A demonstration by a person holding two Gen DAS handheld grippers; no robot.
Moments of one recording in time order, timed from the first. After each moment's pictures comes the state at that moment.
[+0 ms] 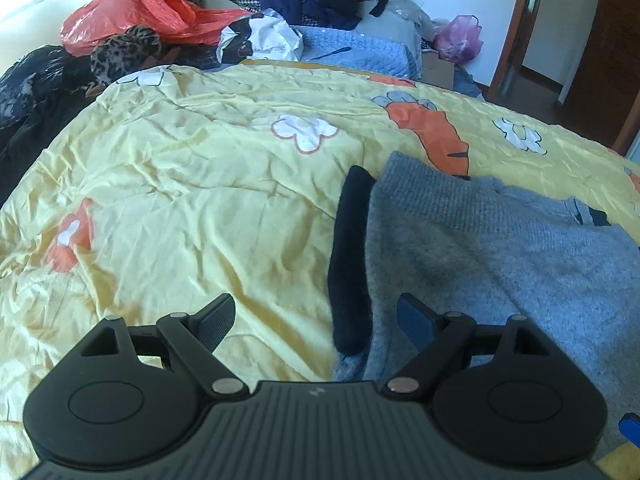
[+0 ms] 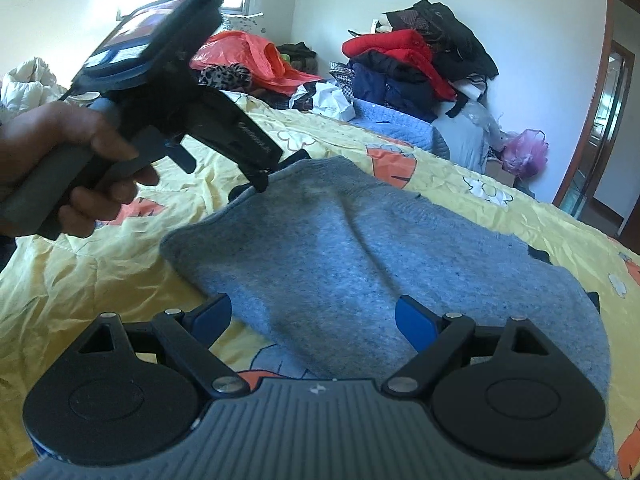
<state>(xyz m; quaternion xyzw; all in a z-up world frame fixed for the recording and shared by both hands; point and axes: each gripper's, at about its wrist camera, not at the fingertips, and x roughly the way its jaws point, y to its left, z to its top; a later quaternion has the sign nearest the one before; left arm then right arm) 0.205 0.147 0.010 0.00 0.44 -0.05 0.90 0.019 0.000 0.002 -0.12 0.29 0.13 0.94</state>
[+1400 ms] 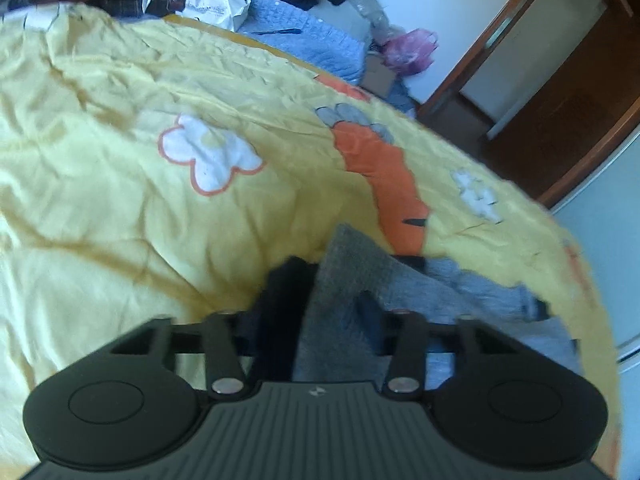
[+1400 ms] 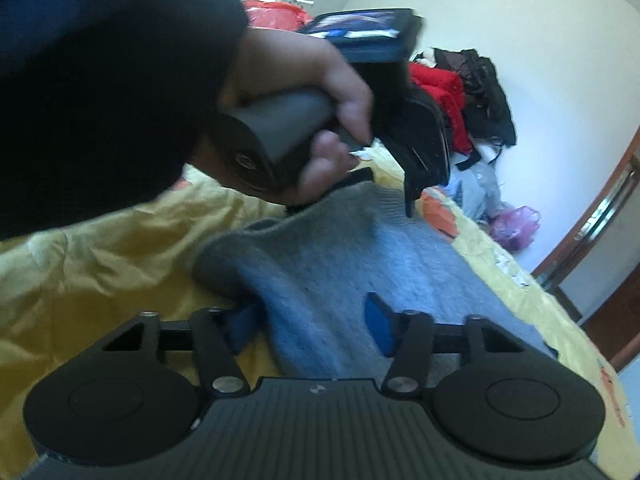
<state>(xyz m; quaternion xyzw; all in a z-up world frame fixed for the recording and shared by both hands) 0.328 0.140 -0.027 -0.15 0.46 -0.16 0.86 0.068 0.102 -0.045 -0.28 0.26 0.12 0.92</state>
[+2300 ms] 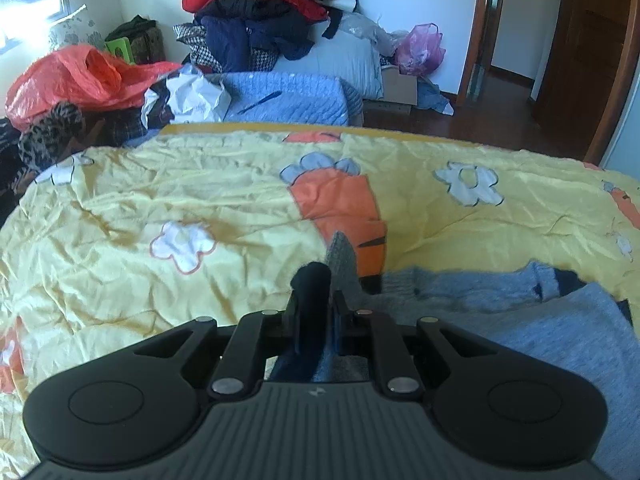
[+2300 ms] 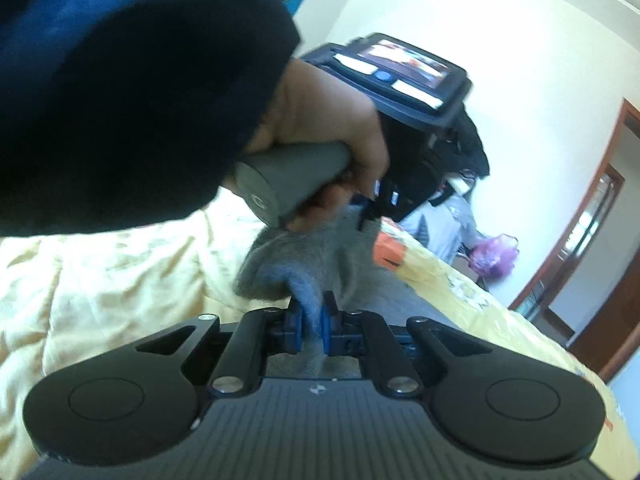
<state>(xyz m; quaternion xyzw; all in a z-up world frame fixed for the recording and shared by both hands) 0.282 0.038 0.047 0.03 0.40 -0.08 0.91 0.018 0.035 -0.002 -0.25 0.18 0.11 0.94</state>
